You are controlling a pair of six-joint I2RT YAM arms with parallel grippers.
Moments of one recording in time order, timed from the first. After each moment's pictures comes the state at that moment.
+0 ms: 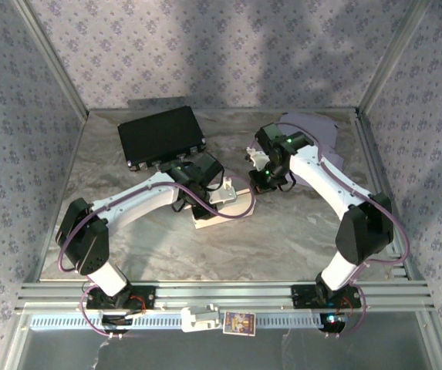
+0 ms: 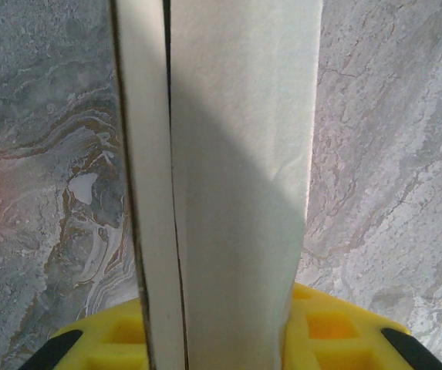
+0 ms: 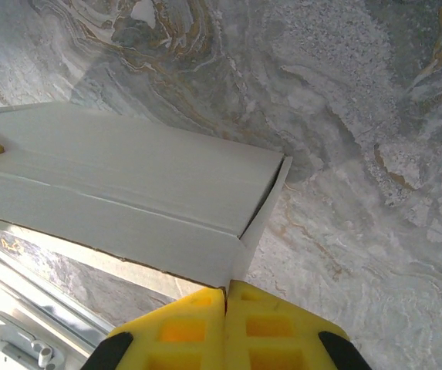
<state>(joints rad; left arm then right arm) -0.83 1.62 1.29 -0.92 0.08 0.46 0.50 1.65 1.48 -1.18 -0.28 0.09</state>
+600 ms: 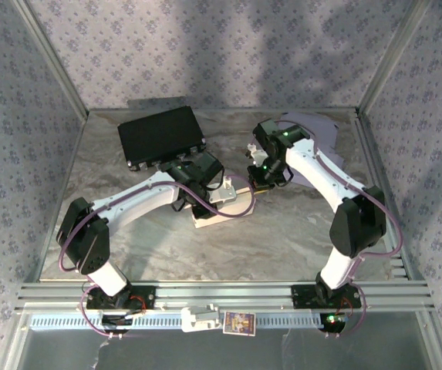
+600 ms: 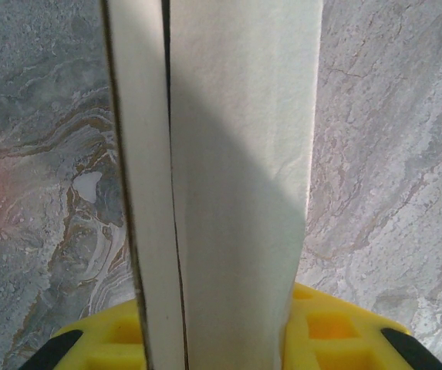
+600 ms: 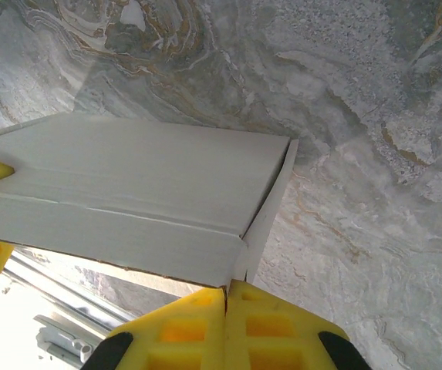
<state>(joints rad) -0.82 1.63 1.30 -0.93 0.07 0.45 0.50 1.72 1.58 -1.26 -0.30 0.18</state>
